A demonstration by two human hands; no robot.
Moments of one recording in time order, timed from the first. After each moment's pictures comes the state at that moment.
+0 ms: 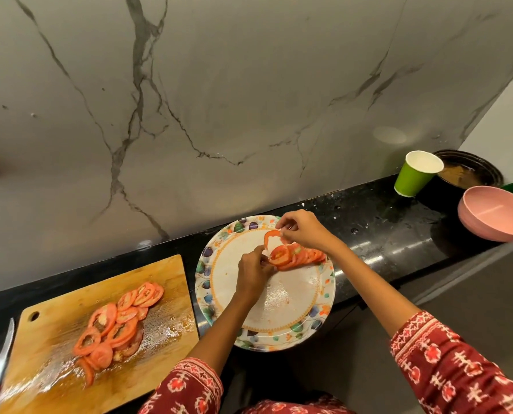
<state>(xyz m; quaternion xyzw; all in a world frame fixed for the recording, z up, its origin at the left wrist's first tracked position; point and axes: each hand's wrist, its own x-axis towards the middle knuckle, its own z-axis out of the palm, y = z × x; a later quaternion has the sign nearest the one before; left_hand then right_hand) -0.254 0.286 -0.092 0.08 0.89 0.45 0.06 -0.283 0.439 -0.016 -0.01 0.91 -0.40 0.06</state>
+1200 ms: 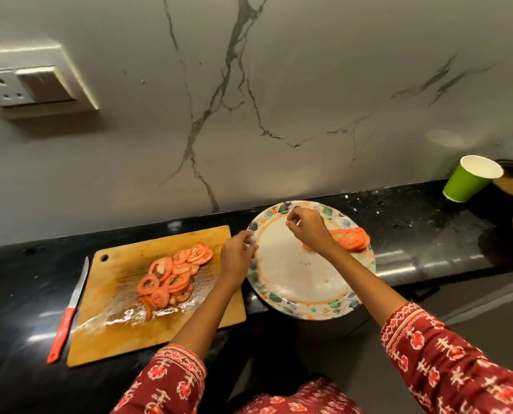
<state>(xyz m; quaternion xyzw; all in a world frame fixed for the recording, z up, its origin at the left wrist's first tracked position) -0.239 0.175 -0.079 0.02 0.90 0.43 -0.05 -0.275 0.360 -0.047 -0.03 0.94 -0.33 -0.04</state>
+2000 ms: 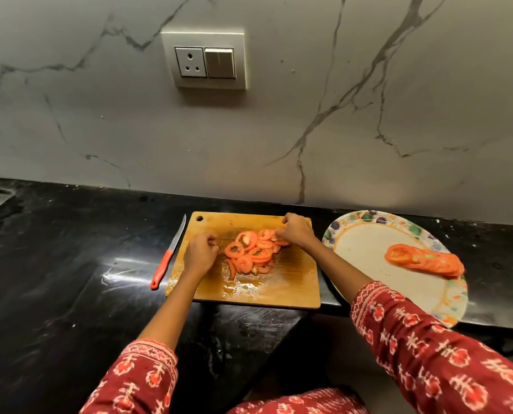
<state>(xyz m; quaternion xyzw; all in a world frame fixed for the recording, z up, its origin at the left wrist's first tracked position) -0.162 -0.071 -0.085 -0.20 0.92 0.34 -0.06 -0.258 0.144 -0.054 -0.10 0.95 -0.27 0.12</state>
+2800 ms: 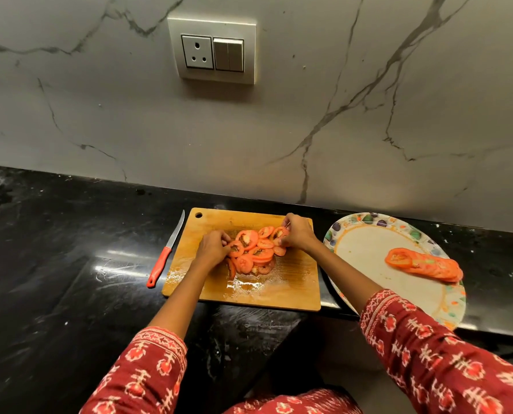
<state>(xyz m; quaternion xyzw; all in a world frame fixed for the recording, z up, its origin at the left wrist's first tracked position) -0.185 -0.061 -0.089 -0.19 0.91 0.37 0.05 -0.263 0.139 -0.062 -0.10 0.94 -0.29 0.14</state>
